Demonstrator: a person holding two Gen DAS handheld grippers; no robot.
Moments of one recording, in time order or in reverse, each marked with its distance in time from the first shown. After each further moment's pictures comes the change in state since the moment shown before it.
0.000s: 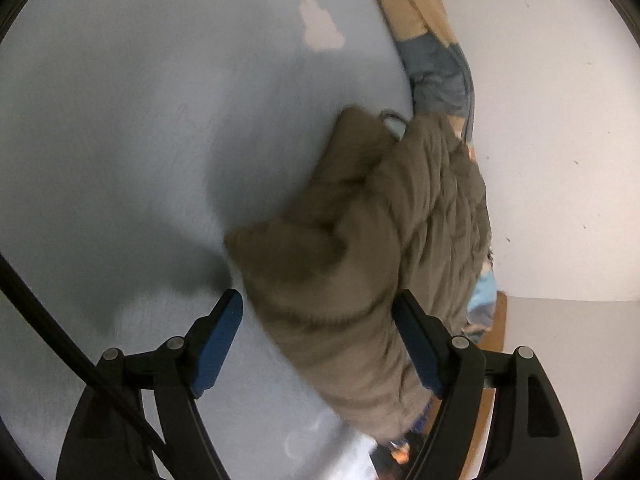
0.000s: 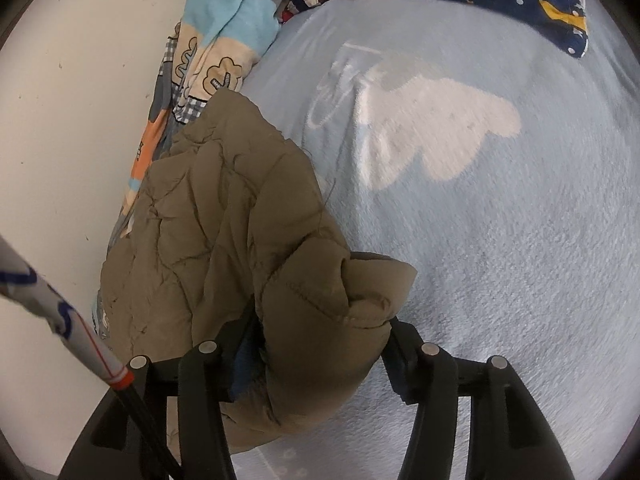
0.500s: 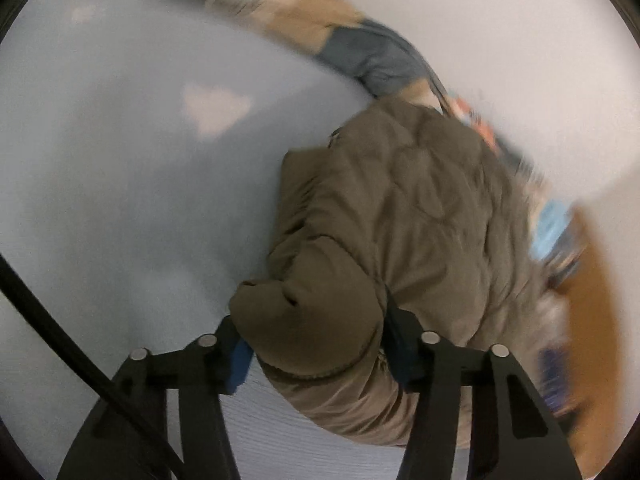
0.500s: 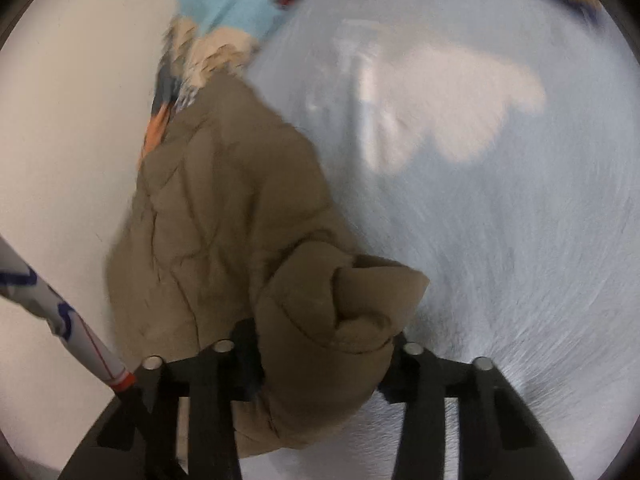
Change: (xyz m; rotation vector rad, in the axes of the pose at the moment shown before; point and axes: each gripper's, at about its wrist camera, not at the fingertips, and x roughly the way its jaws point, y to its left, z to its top) left arm 0.027 -0.092 -0.021 0.615 -0.155 0.331; right arm 0.018 0.002 0.000 -0.054 0.023 0.016
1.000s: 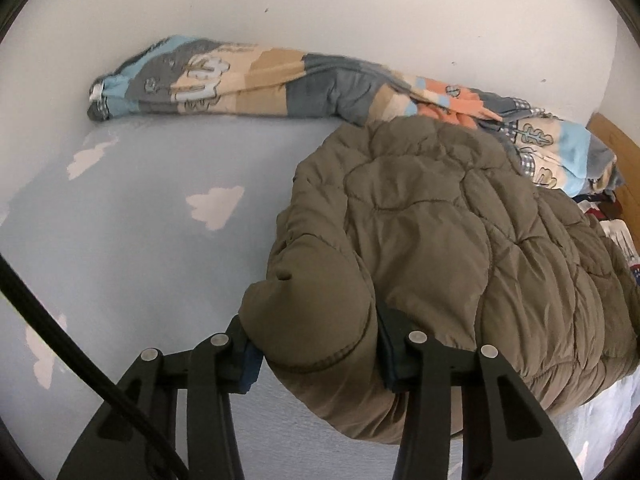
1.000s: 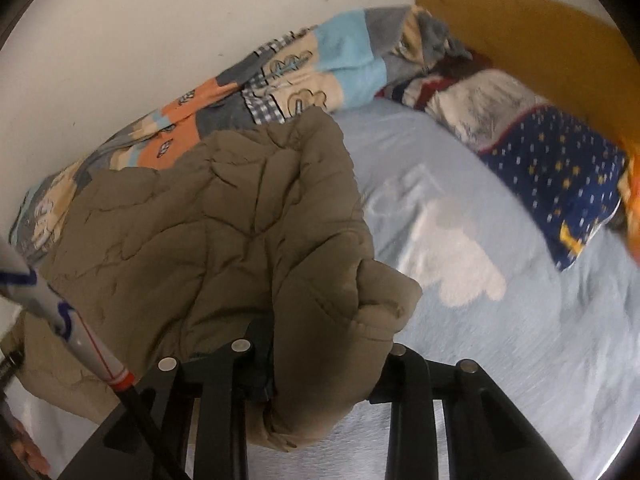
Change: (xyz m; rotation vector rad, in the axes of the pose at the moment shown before) left arm -0.042 -0.048 -0.011 0.299 -0.146 0.189; right arm -0.046 0.106 -0.037 -0.567 -0.244 -0.328
